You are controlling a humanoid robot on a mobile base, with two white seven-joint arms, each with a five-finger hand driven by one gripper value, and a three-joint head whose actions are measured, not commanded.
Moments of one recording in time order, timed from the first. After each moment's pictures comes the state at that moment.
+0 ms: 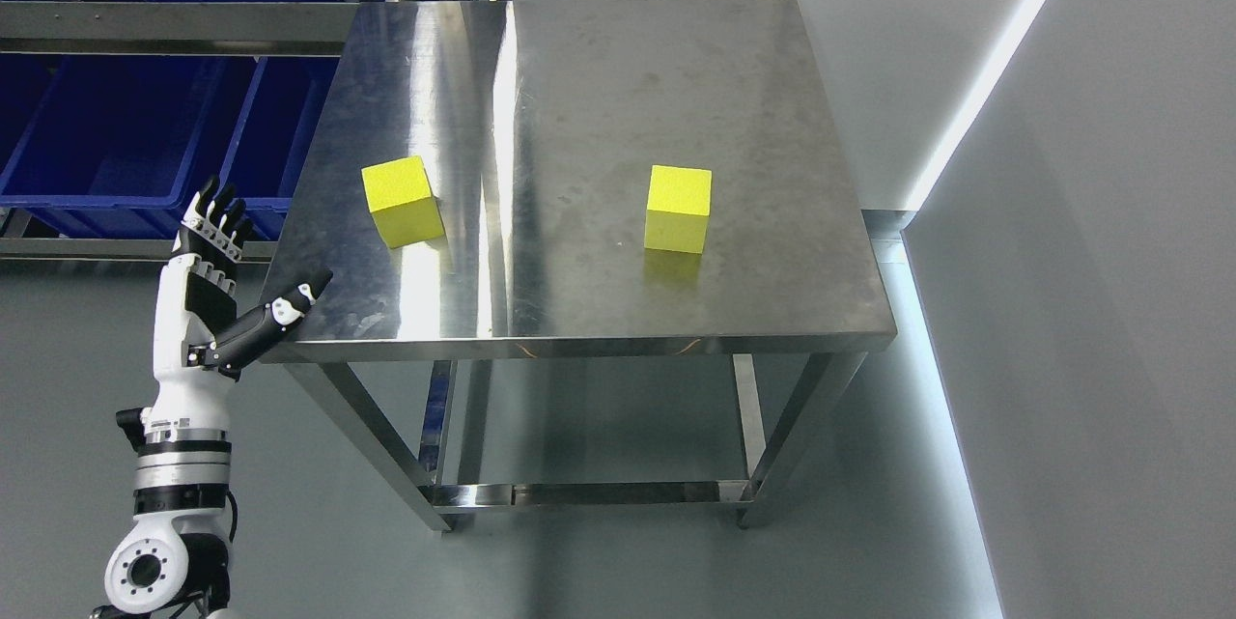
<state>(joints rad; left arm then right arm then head) -0.06 0.00 0.27 -1.71 0.10 -0.18 -0.17 0.05 0.00 0.00 0.00 0.00 -0.01 0.00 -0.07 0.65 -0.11</state>
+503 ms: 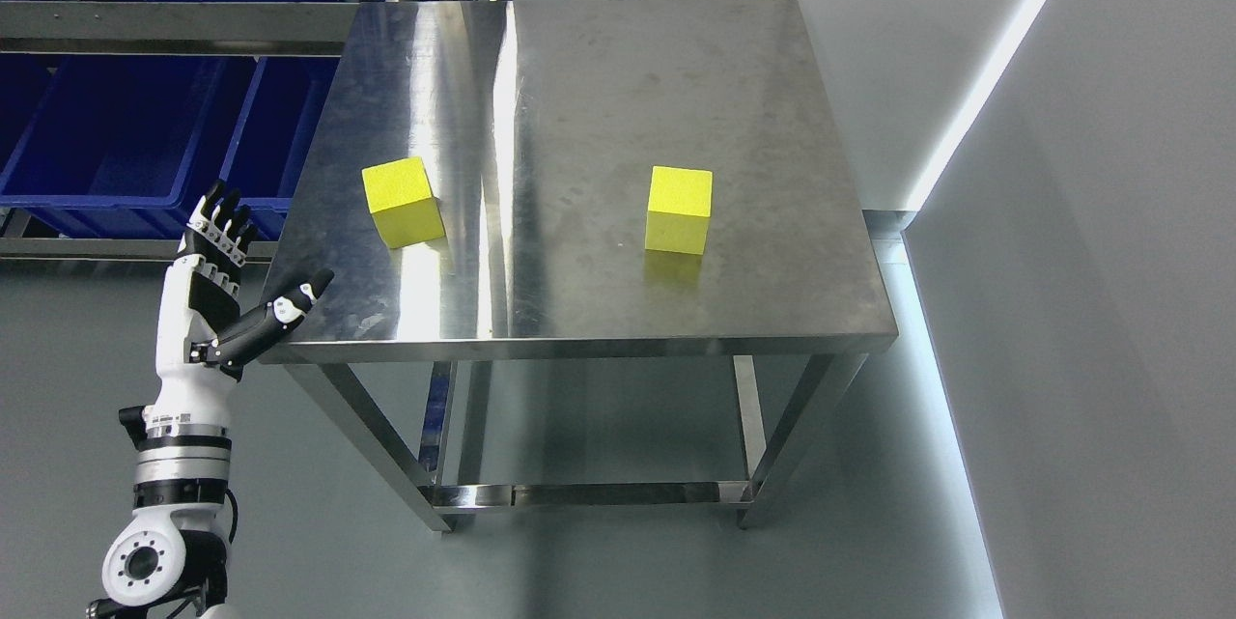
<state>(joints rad) -0.08 0.00 0.28 -1.71 0.11 -0.11 -0.18 0.05 0.00 0.00 0.00 0.00 -0.01 0.00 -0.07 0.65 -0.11</state>
